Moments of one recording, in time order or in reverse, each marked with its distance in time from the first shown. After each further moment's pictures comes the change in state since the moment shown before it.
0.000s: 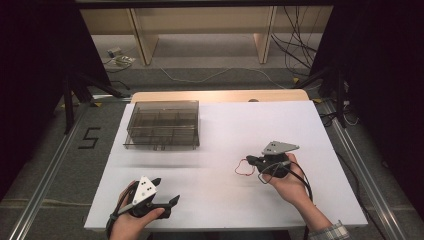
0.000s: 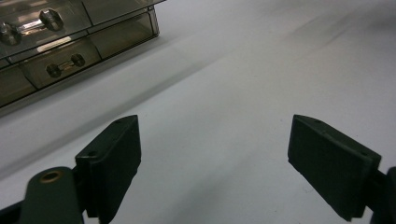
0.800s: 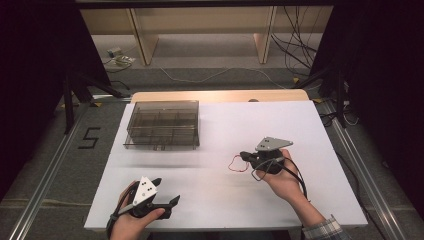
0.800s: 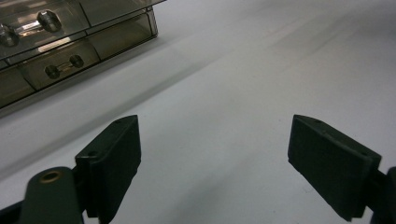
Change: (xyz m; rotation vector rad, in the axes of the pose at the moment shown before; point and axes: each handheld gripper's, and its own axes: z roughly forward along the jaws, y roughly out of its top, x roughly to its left) left arm -0.001 0.000 0.000 -0.003 0.000 0.001; right arm 0.008 0.019 0.006 -0.018 0.010 -0.020
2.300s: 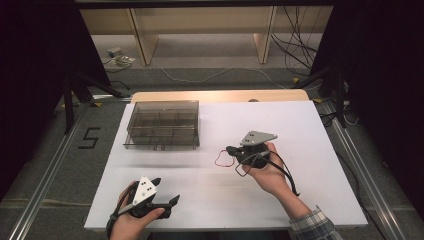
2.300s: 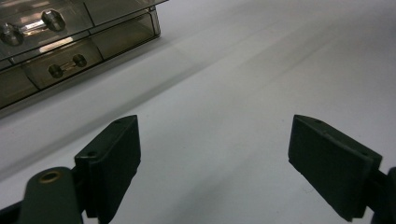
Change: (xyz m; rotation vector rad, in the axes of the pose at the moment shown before) left arm 0.001 0.000 0.000 0.002 0.006 0.002; right arm 0.018 0.032 0.022 -0.024 0.029 -0.041
